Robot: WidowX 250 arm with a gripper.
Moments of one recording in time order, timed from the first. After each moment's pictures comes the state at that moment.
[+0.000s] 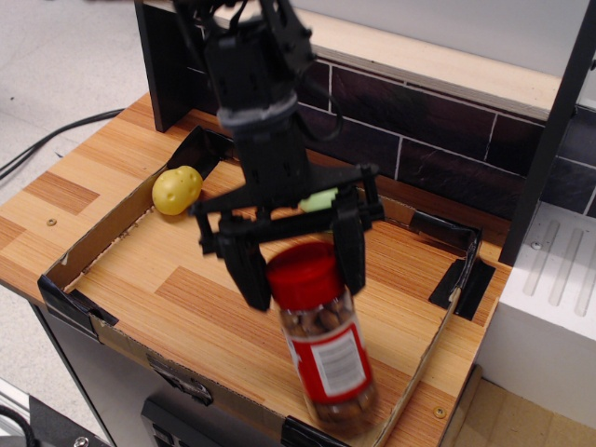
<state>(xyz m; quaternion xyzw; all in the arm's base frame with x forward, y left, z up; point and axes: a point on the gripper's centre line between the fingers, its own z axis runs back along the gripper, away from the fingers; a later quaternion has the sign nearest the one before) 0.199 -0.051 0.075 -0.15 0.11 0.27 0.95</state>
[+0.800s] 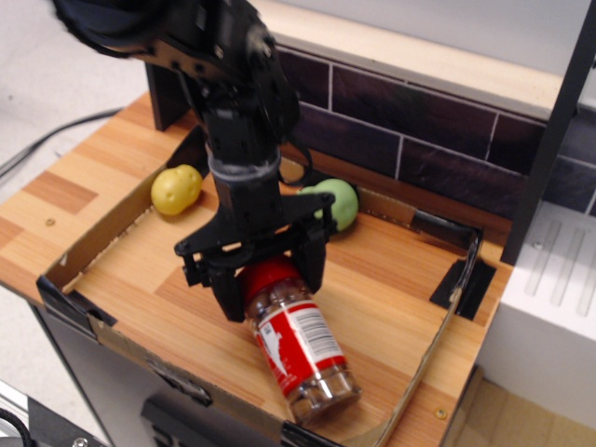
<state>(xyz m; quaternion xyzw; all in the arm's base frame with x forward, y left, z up) 0.220 -0.009 0.023 -0.03 0.03 0.45 0.89</state>
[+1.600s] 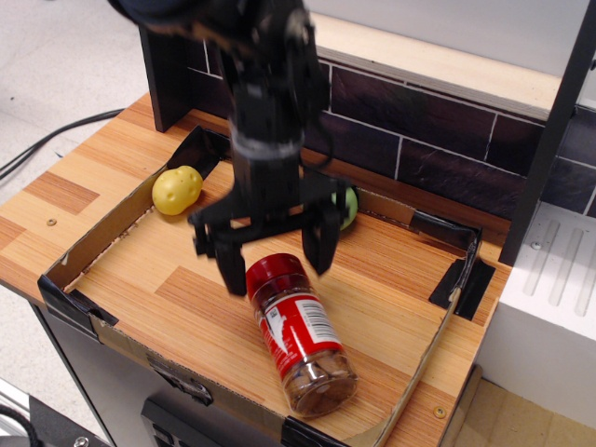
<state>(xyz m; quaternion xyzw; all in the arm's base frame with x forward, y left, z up) 0.232 -0.005 0.048 -0.01 0.01 0.43 0.90</state>
